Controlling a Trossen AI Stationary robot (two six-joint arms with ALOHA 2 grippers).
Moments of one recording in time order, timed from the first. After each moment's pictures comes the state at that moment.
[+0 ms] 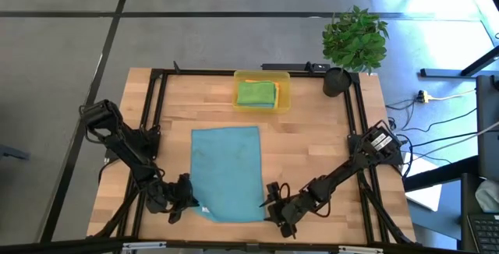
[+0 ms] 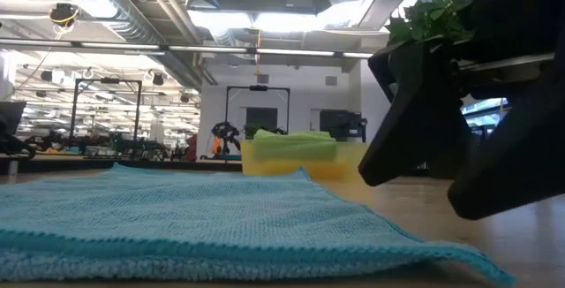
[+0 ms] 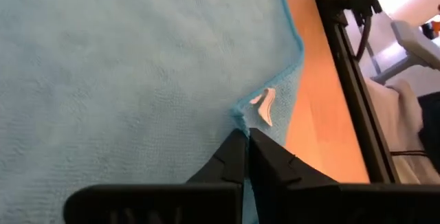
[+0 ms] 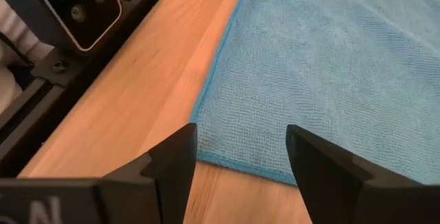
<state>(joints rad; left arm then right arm) -1.00 1.57 0.38 0.48 -0.55 -0.97 0.66 1.99 1.00 0.29 0.31 0.13</state>
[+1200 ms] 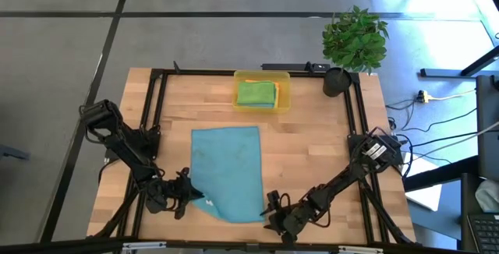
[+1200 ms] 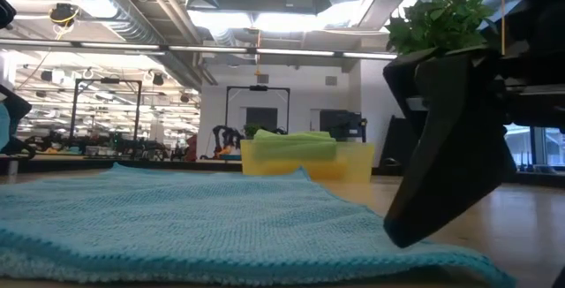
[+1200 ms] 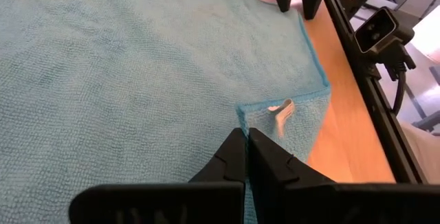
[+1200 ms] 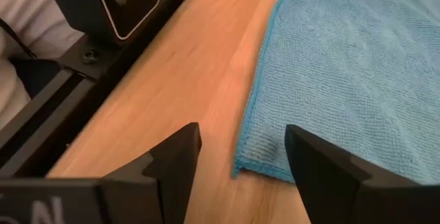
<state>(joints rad) -1.00 1.57 0.38 0.48 -0.77 -0.94 0.71 2.10 1.06 0.31 0.36 0.13</state>
